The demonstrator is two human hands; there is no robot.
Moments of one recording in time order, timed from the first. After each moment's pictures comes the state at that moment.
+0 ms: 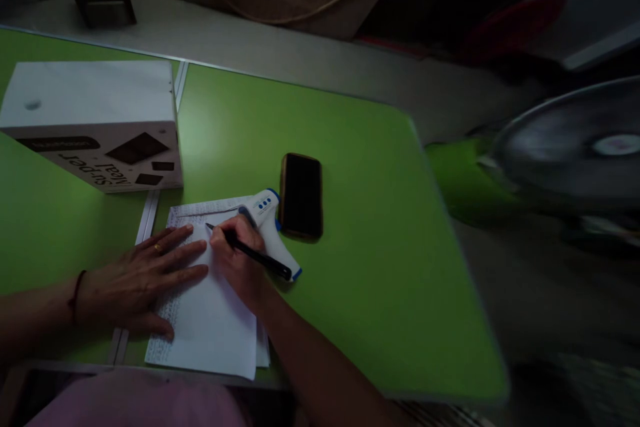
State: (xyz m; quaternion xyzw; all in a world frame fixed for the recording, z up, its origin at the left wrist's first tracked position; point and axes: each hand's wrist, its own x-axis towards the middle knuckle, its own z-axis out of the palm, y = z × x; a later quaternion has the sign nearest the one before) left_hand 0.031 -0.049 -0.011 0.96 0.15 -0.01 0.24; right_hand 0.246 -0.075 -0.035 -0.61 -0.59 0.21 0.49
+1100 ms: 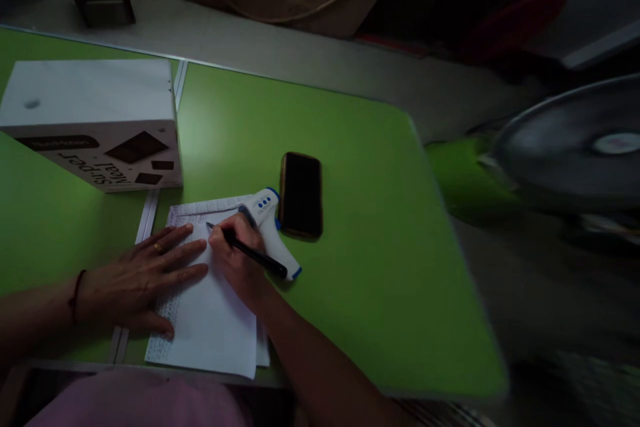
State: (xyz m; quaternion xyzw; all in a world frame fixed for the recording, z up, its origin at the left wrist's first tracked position) left_hand 0.033 -0.049 -0.007 0.96 0.15 -0.03 0.24; right_hand 0.245 -0.075 -0.035 -0.61 -0.60 0.20 0.48
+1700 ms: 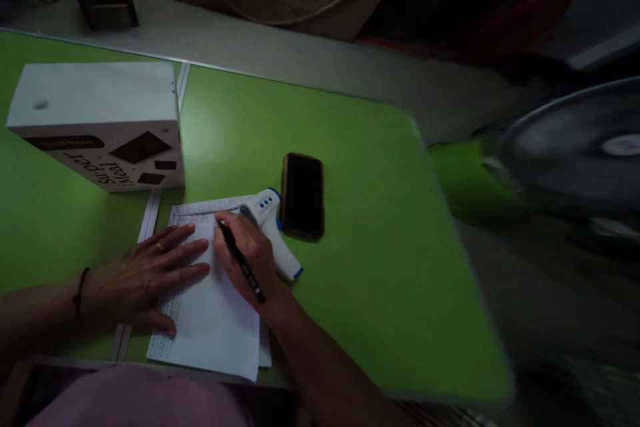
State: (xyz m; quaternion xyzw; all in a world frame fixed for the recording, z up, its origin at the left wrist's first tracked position) left_hand 0.033 -0.050 -0.013 0.96 0.15 -0.01 0.23; right_hand 0.258 -0.078 -0.024 -0.56 -0.71 0.12 0.40
